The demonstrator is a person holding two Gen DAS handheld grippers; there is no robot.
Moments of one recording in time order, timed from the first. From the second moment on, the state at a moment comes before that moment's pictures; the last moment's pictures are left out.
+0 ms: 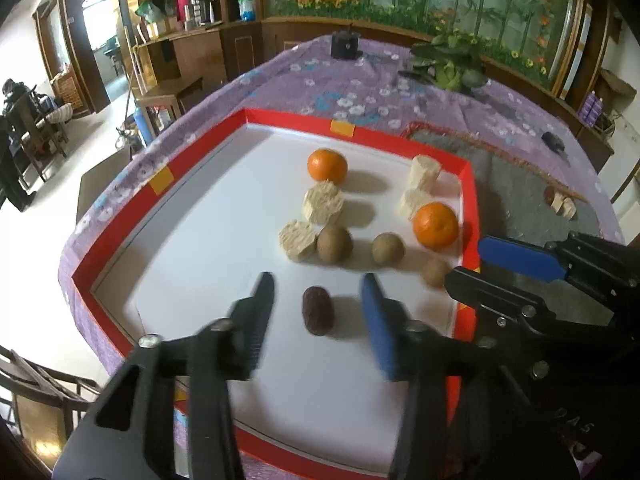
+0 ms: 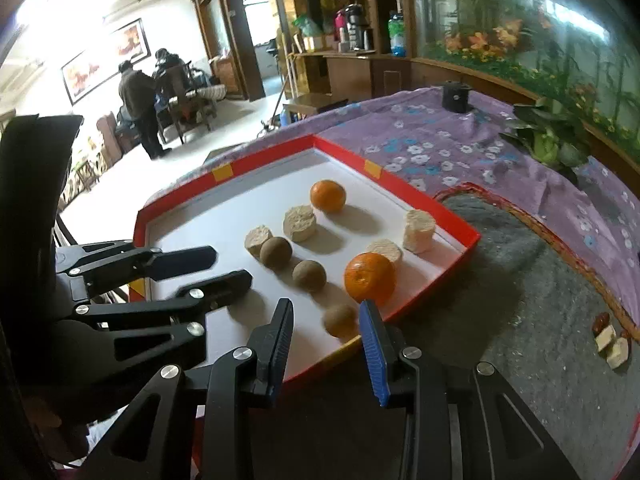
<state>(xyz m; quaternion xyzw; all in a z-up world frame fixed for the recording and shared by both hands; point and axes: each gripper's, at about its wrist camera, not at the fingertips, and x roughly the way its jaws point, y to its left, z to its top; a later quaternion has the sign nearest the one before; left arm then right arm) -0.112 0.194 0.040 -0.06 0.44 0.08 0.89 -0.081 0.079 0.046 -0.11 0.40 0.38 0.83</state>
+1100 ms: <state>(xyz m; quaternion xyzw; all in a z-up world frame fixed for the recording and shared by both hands) -0.020 0.015 0.040 -0.03 0.47 -0.07 0.88 -0.050 -0.153 0.036 0.00 0.41 0.18 0.89</state>
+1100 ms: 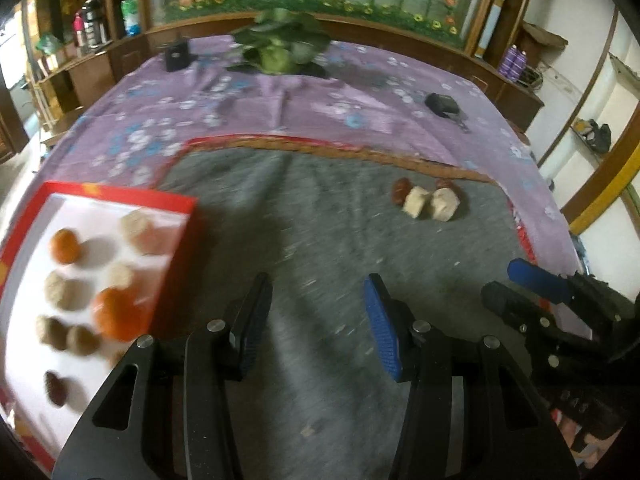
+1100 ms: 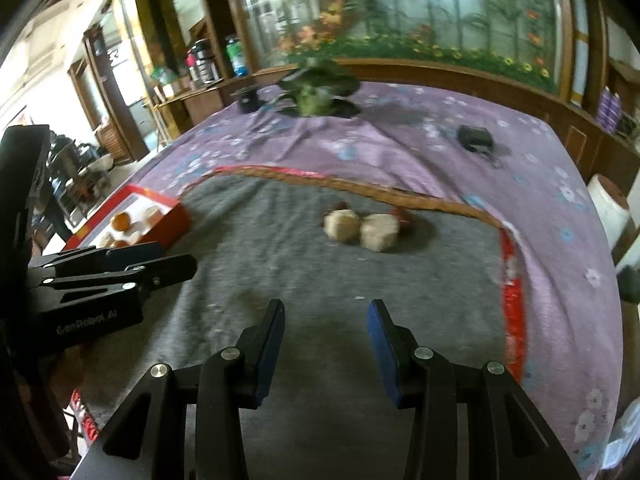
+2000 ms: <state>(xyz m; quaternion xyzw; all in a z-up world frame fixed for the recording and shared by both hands) 0.046 -0.067 0.018 0.01 0.46 -0.15 0.87 -0.026 -0.202 0.027 0.03 0.42 0.17 0.89</state>
